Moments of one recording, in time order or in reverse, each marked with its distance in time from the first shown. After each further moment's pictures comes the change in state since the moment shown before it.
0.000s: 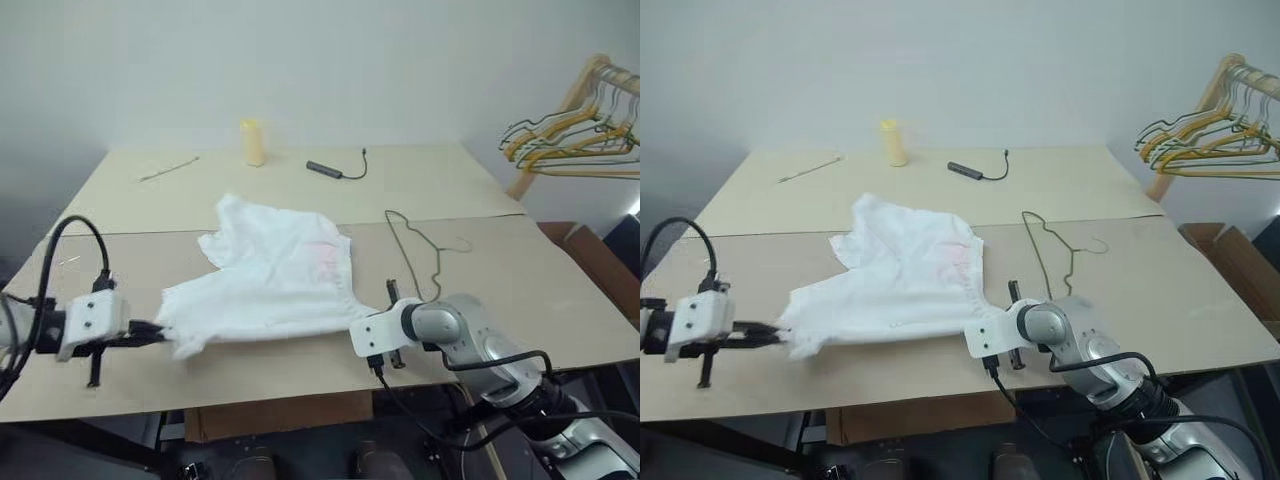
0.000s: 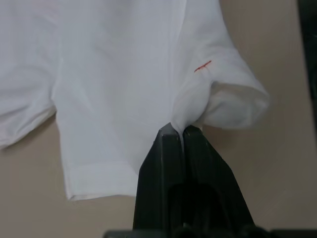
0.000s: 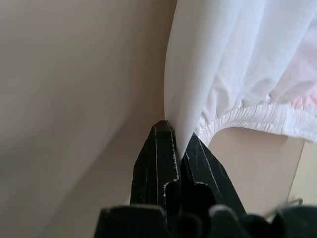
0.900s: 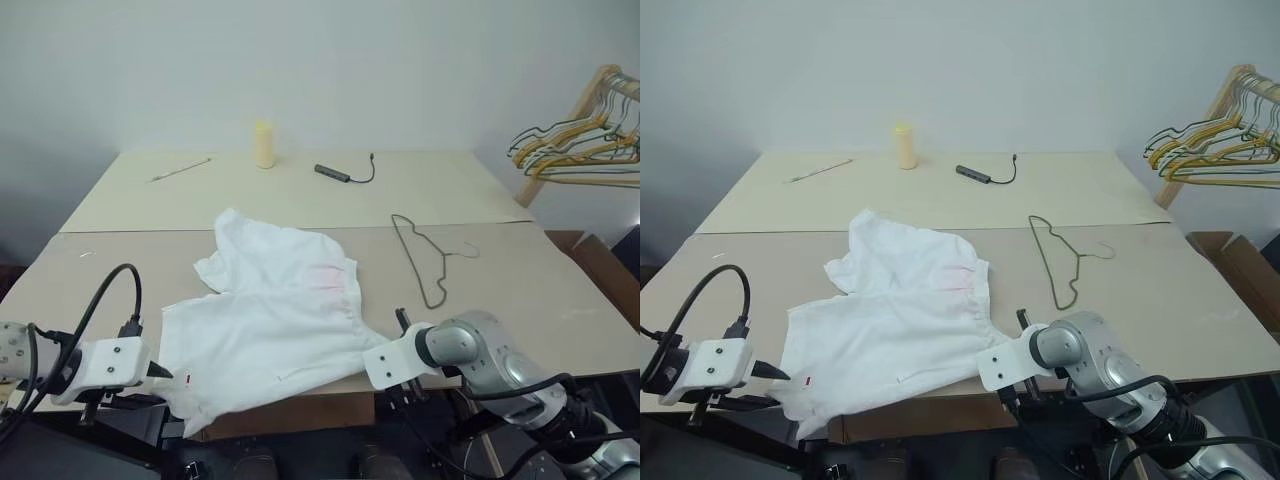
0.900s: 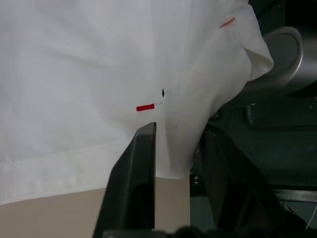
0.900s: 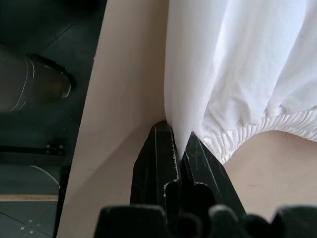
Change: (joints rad) left arm 0.143 -0.005 0.032 -0.252 0.129 0.171 -0.035; right arm 0.089 -0.101 0.005 -0.108 0.063 0.028 0.126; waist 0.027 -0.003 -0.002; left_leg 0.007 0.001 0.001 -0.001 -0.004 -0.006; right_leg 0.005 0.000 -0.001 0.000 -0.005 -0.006
